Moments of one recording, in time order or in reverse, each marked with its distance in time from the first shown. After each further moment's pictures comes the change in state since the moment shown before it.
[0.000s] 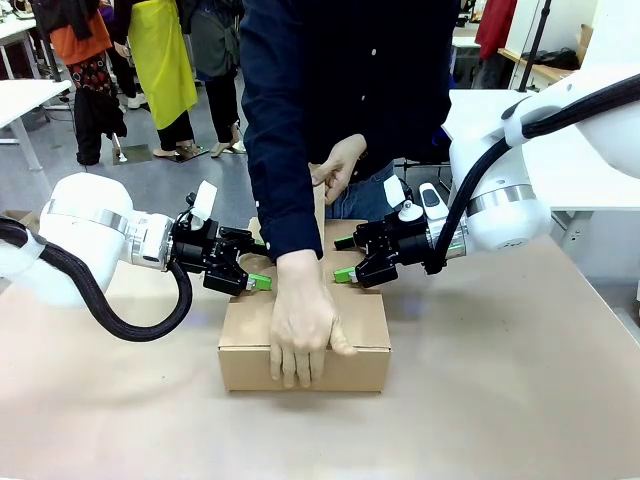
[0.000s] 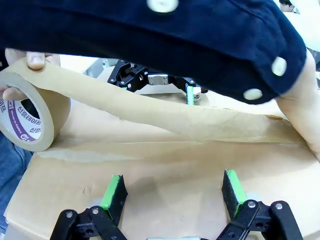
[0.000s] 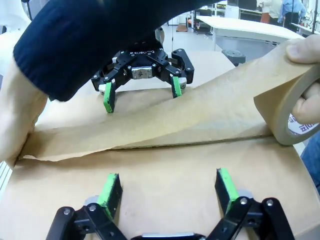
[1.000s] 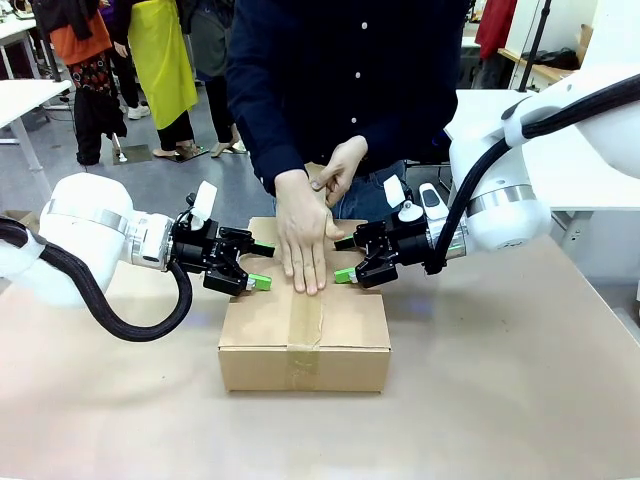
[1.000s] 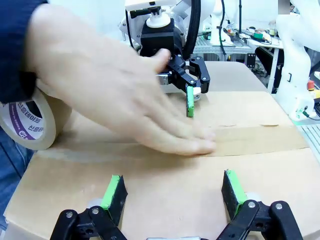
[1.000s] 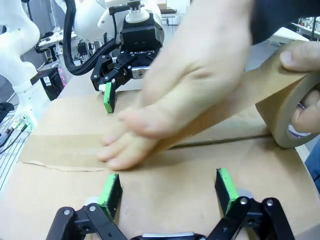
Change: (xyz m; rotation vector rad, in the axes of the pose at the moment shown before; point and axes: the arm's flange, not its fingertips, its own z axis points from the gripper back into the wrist) left arm 0.000 0.000 0.000 0.000 0.000 0.000; right arm 0.000 0.000 0.000 0.000 0.000 -0.001
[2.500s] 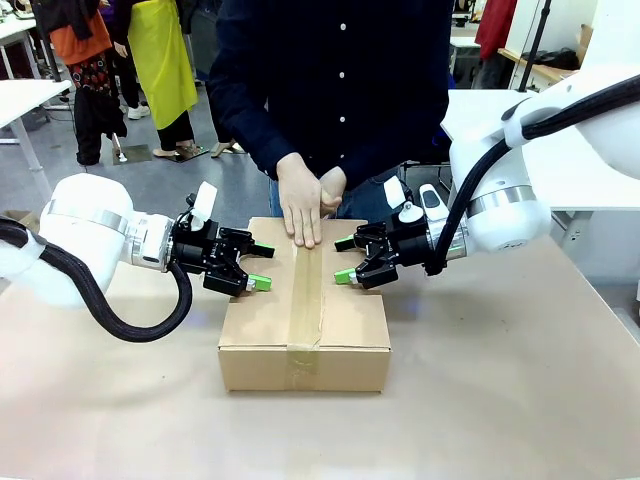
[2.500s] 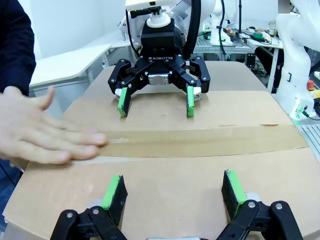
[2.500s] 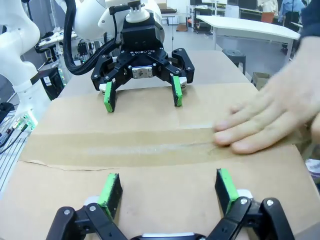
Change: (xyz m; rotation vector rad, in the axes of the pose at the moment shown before) left arm -0.001 0.000 0.000 -0.001 0.001 0.002; right arm -0.001 0.001 0.000 0.001 0.001 -0.003
